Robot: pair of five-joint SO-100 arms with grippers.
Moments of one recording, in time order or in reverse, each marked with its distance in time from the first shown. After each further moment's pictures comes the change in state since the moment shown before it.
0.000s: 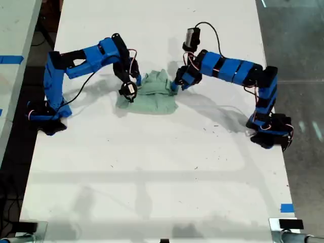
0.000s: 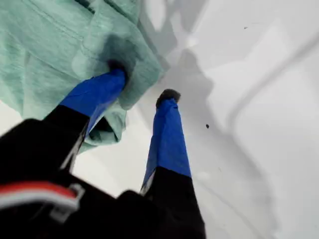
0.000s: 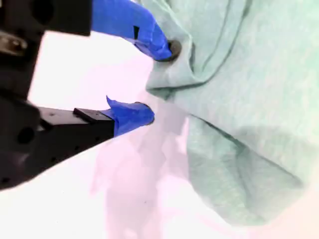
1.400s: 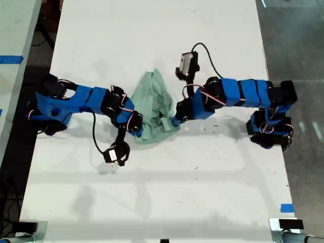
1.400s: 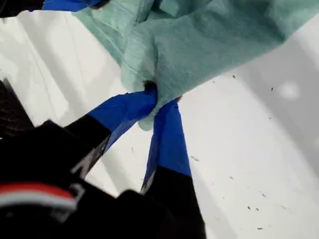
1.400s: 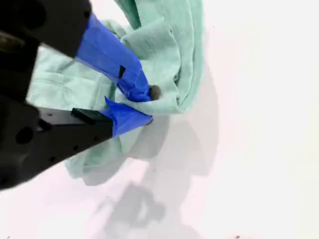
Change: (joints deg) arm 0 43.9 8.0 -6.0 -0.1 -30.2; arm 1 -34.3 20.6 -6.9 15.6 19.1
